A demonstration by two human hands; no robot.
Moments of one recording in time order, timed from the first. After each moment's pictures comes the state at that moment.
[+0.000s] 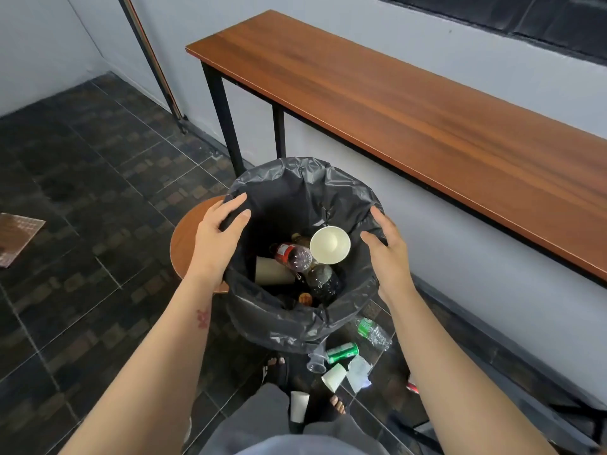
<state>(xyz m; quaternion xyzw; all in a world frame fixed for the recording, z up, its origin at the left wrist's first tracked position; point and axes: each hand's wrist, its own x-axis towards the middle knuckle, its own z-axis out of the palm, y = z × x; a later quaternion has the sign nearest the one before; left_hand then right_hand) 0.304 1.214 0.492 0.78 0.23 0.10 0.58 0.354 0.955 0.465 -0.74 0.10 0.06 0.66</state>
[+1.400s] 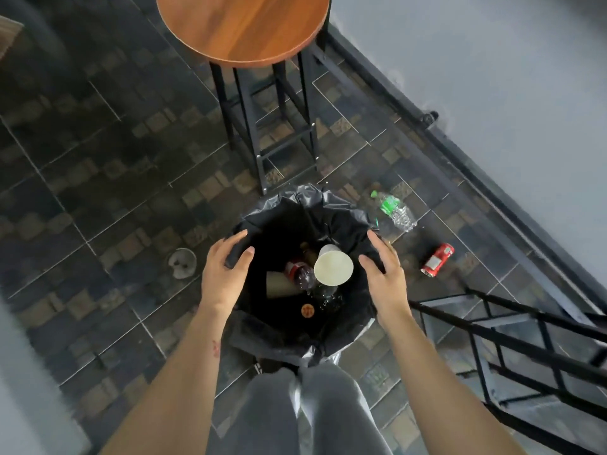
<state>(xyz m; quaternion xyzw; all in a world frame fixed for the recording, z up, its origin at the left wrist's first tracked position) -0.021 1.149 0.162 0.75 0.41 -0.01 0.52 0.070 0.898 0.179 -0.80 0.12 0.21 0.55</state>
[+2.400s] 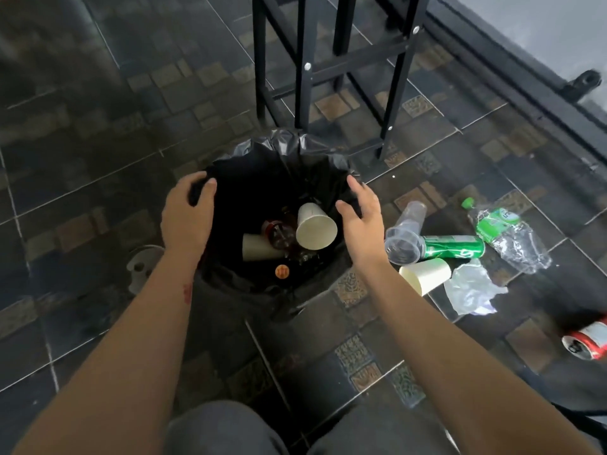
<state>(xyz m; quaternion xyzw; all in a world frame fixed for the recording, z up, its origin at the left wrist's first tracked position) 0.026 1.307 -0.204 0.78 0.44 0.19 0.40 0.147 1.075 -0.213 -0.77 -0.04 0.17 0.61</state>
